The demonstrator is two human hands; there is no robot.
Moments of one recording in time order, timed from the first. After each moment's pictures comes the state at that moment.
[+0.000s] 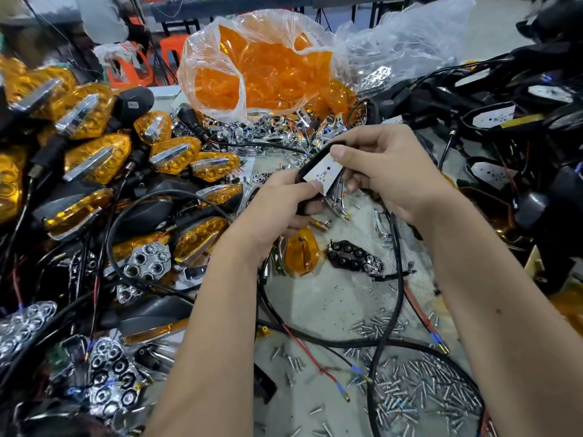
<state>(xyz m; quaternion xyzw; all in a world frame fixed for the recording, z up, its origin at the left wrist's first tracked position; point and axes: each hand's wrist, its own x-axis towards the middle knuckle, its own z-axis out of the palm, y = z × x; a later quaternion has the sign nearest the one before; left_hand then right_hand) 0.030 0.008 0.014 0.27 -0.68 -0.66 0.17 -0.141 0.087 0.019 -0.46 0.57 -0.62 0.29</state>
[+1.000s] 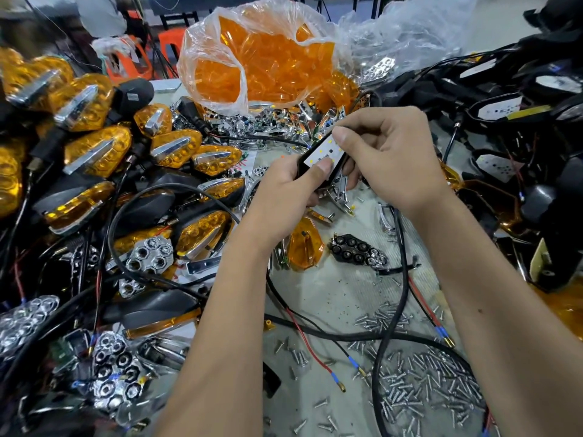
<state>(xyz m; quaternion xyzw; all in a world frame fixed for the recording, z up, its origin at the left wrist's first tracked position) 0.026 0.009 0.008 0.23 -0.75 -0.56 0.27 -0.127 0.092 0.026 -0.55 0.61 -0.57 0.08</state>
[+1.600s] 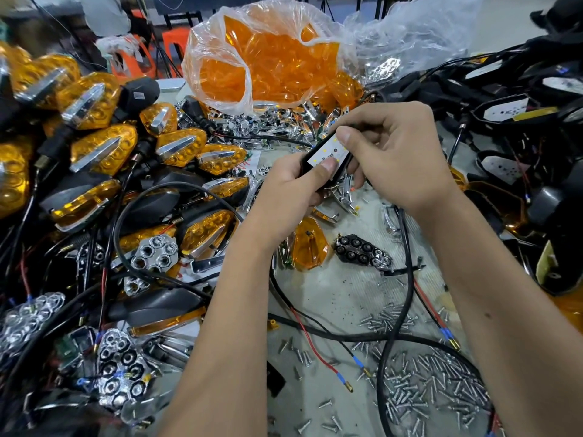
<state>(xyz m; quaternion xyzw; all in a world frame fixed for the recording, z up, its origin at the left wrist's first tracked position) 0.031 0.015 0.016 0.22 -0.72 -0.60 0.27 -0.125 0.092 0.031 -0.57 0.62 -0.54 0.04</state>
